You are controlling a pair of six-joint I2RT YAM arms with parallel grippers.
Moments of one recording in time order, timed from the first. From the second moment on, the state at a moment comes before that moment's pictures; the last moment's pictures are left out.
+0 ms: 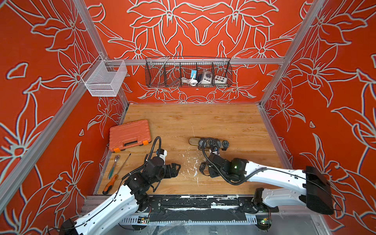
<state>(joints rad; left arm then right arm) -0.64 0.59 0.34 -0.47 0.05 -0.77 1.14 1.22 0.76 -0.63 0.31 0.79</state>
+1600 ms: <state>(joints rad) -0.77 0.82 0.50 -0.14 0.28 -0.75 1.16 1.24 0.86 -0.40 0.39 0.44</state>
